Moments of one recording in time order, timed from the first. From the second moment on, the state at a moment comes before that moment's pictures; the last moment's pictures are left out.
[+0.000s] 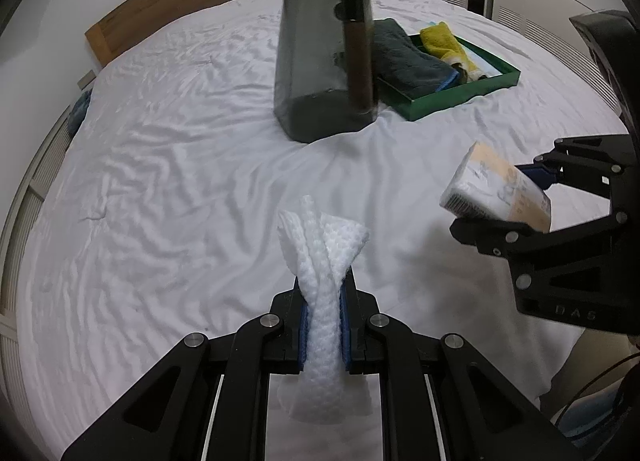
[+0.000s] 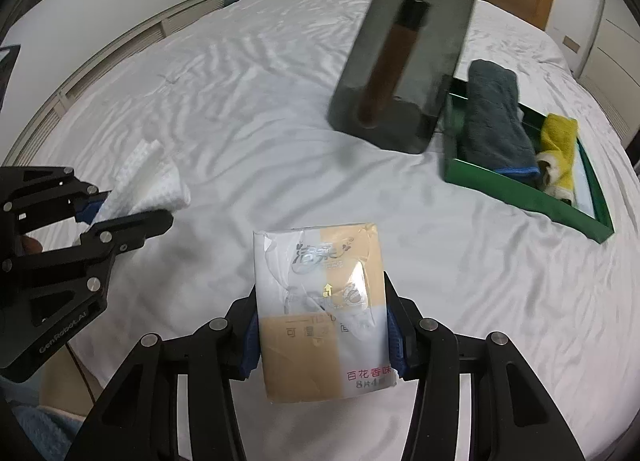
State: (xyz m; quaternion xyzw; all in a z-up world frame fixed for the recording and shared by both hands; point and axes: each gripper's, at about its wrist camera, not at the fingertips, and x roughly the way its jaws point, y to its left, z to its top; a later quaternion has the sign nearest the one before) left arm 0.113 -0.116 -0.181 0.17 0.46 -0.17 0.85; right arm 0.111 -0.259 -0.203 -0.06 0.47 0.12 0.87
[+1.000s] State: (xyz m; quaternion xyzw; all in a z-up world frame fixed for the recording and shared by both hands) left arm 0.148 -0.244 -0.161 0.16 0.46 -0.25 0.84; right arm 0.120 -0.392 -0.159 -0.04 0.43 0.02 0.90
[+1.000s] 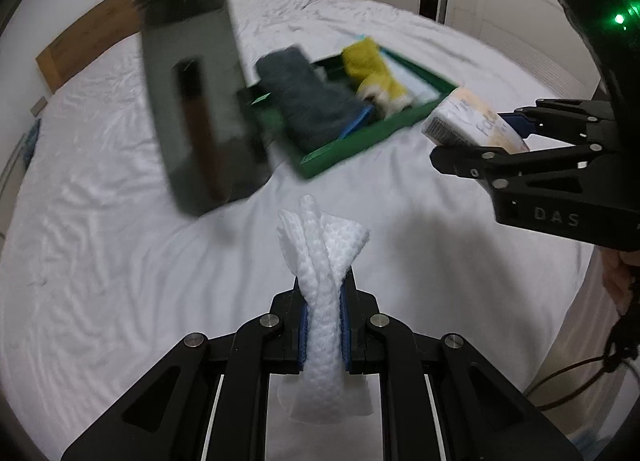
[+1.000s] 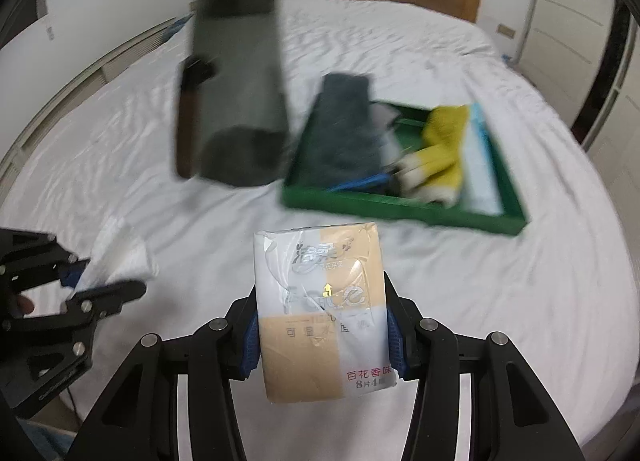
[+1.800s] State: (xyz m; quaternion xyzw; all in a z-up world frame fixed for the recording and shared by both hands) left arm 0.372 -0.427 -0.188 0.08 0.49 -0.25 0.83; right arm 0.277 -0.534 -0.182 -0.05 0.43 -0.01 0.90
